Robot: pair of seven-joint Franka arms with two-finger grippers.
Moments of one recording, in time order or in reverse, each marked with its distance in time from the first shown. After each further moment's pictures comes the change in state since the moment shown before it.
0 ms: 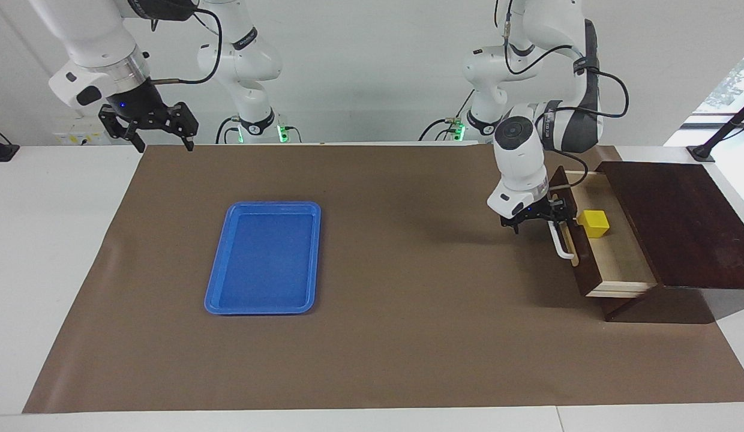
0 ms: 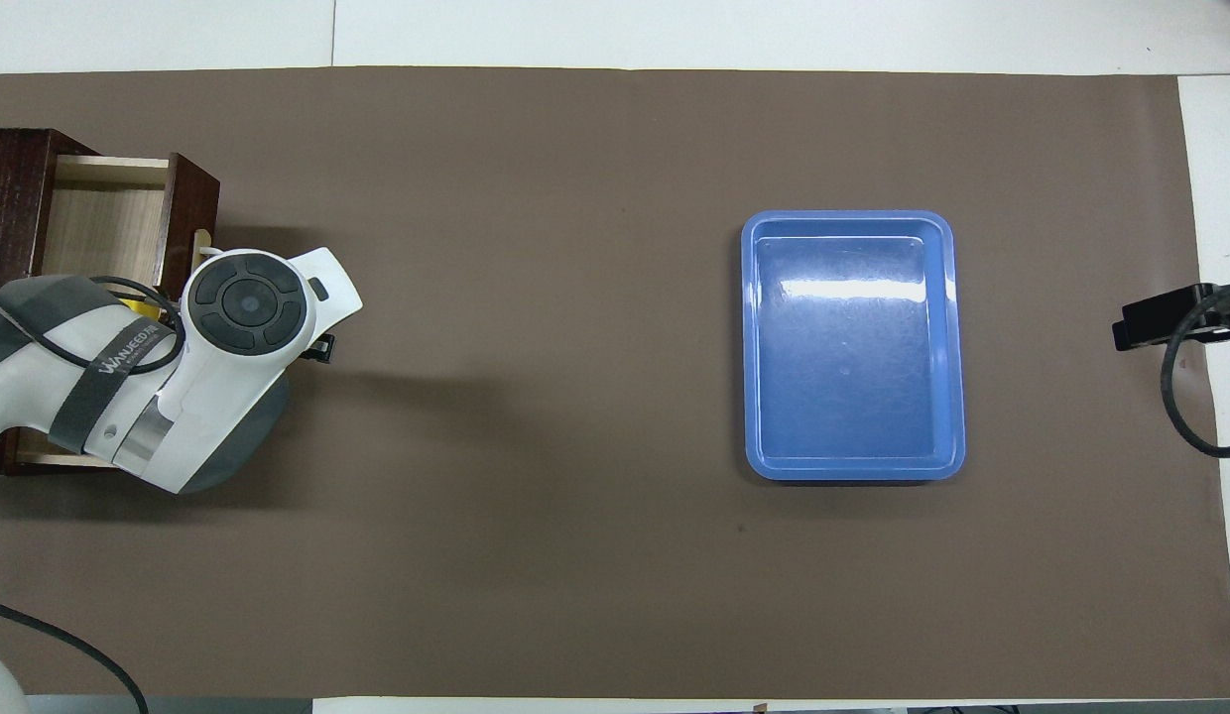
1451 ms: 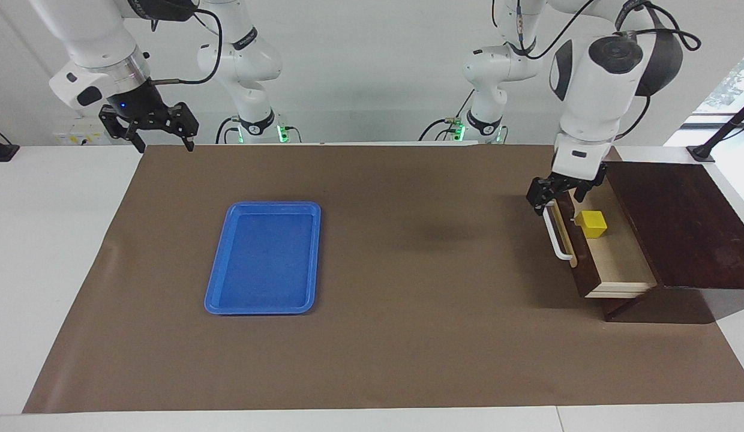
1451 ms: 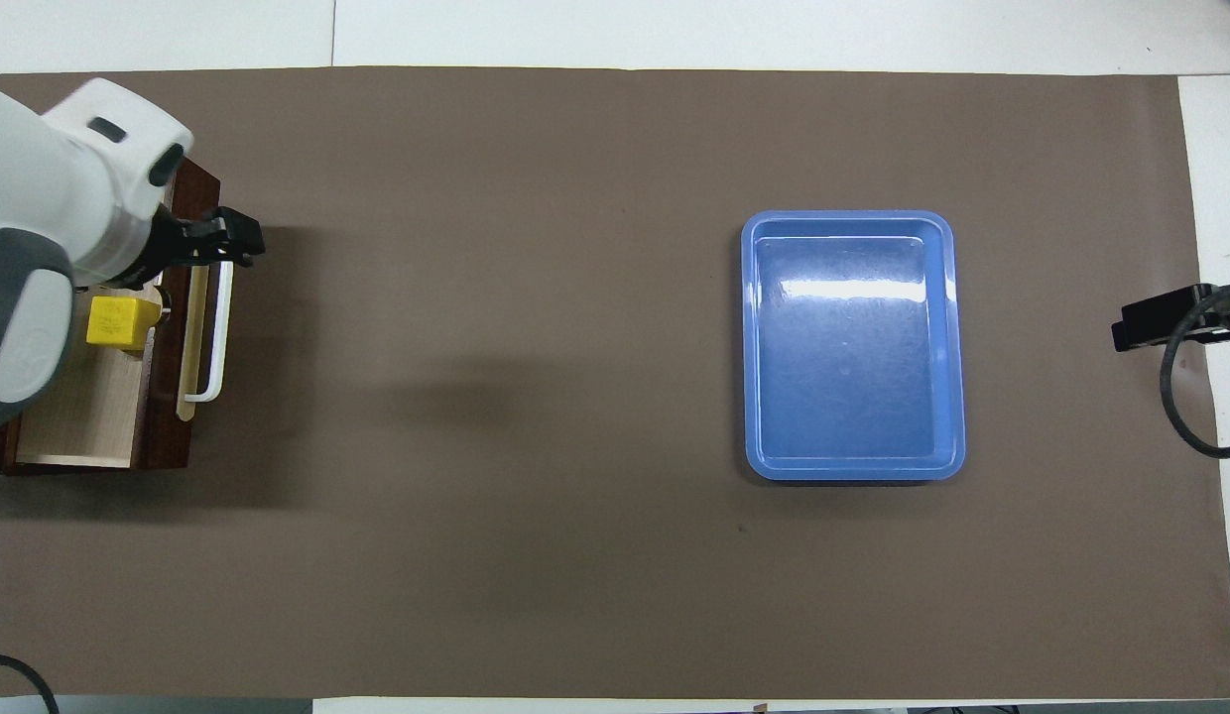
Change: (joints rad) left arm 0.006 -0.026 0.123 0.425 -0.426 -0.256 -0.239; right arm 0.000 0.000 0.001 -0.001 0.000 0.000 0.000
